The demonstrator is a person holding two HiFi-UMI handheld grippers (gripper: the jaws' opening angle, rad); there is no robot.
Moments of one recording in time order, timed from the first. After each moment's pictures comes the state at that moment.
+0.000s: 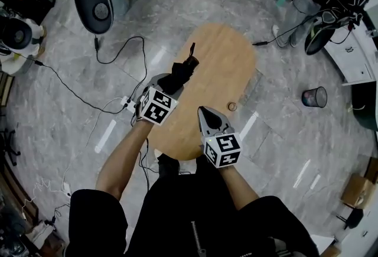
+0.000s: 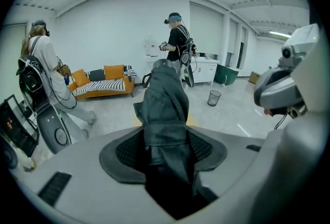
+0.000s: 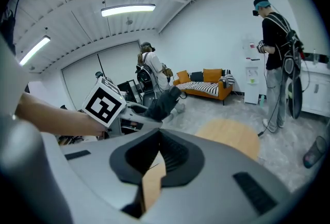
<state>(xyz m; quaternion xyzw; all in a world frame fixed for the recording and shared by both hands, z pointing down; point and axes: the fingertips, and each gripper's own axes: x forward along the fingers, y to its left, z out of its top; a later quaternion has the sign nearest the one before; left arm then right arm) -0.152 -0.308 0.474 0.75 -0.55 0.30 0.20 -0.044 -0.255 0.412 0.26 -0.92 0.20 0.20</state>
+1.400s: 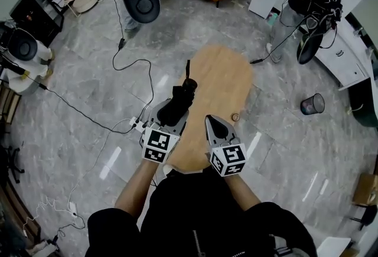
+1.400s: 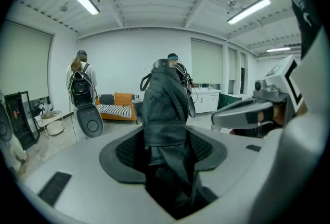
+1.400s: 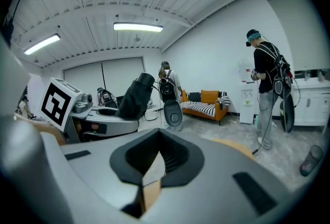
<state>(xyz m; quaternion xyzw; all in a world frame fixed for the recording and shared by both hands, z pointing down) -0.132 -0.202 0.337 0.77 -0.62 0.15 0.11 -0.037 -0.205 0.337 0.30 -0.94 0.13 0.12</state>
